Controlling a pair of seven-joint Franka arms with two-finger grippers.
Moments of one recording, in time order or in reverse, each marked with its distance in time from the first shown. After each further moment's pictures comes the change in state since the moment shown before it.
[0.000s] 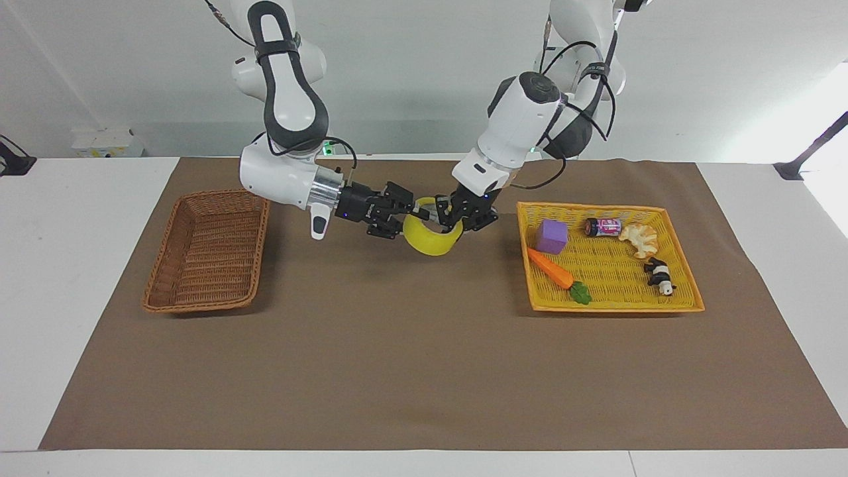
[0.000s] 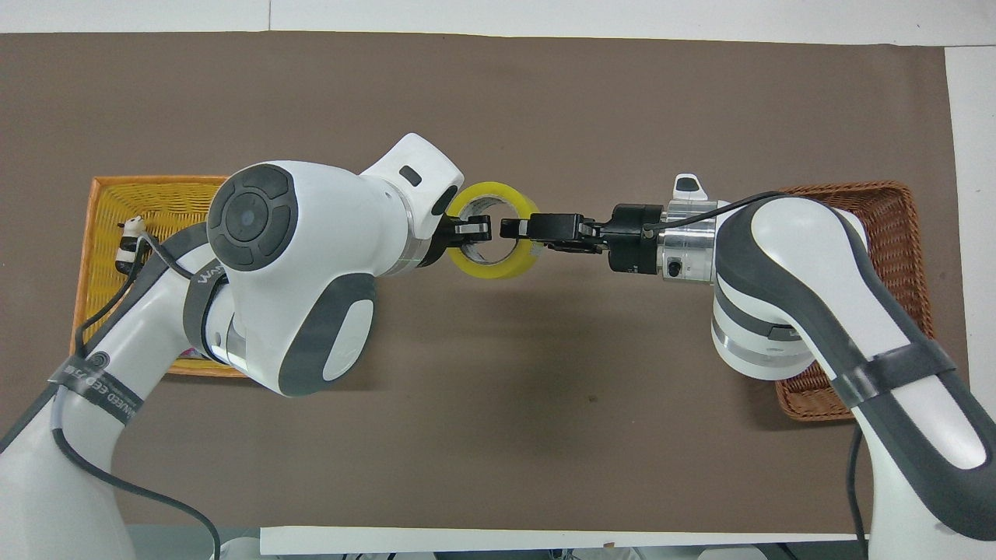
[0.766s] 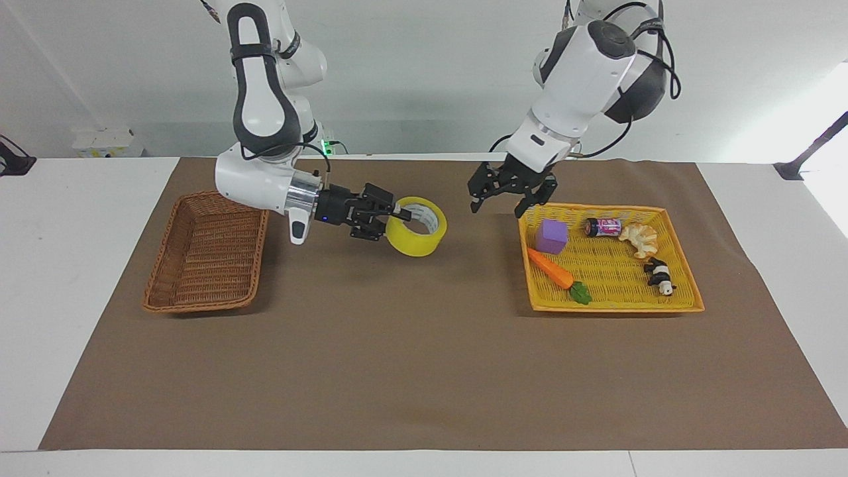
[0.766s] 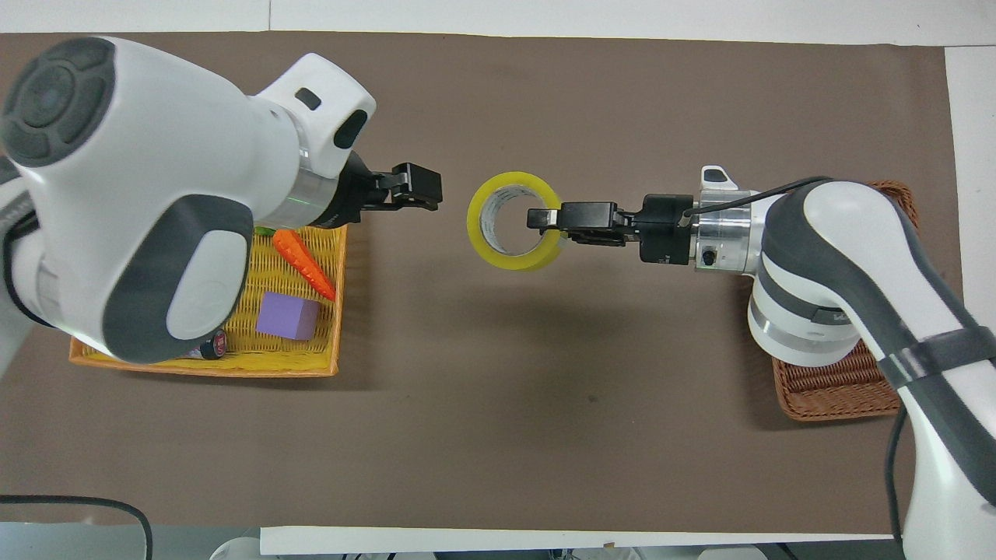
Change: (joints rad) left arm 0.152 -0.053 0.035 0.231 0.062 -0.415 0.003; right arm -0.138 -0.003 -0.005 0.004 -0.044 -0.151 0.000
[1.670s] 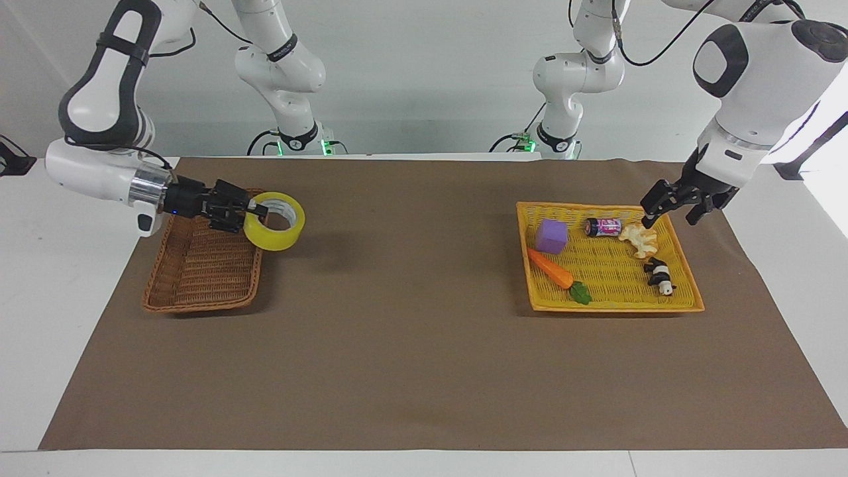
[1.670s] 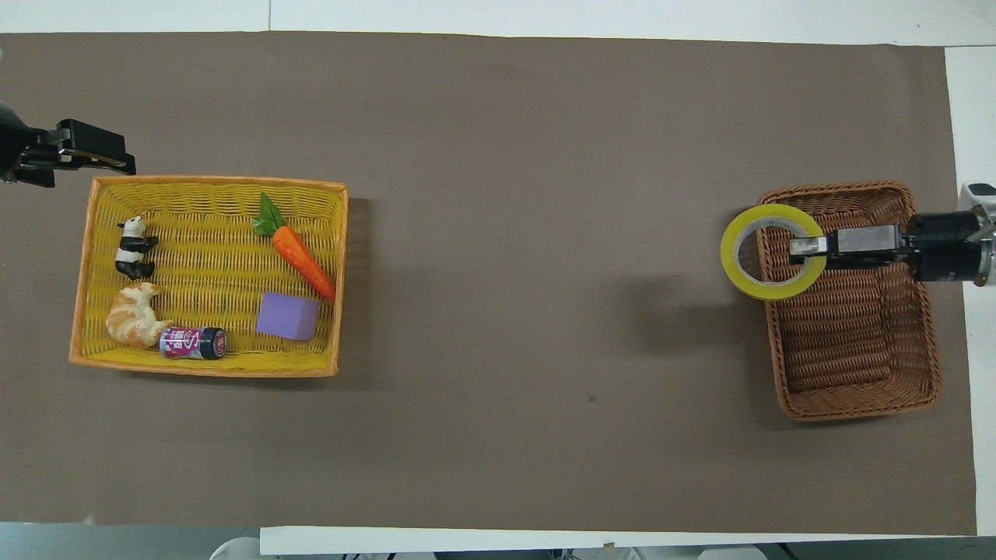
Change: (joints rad) left arm 0.394 -0.032 0.006 -0.008 0.153 -0.128 0.366; right arm -0.592 0.010 -0.010 0.076 -0.512 -0.478 -0.039
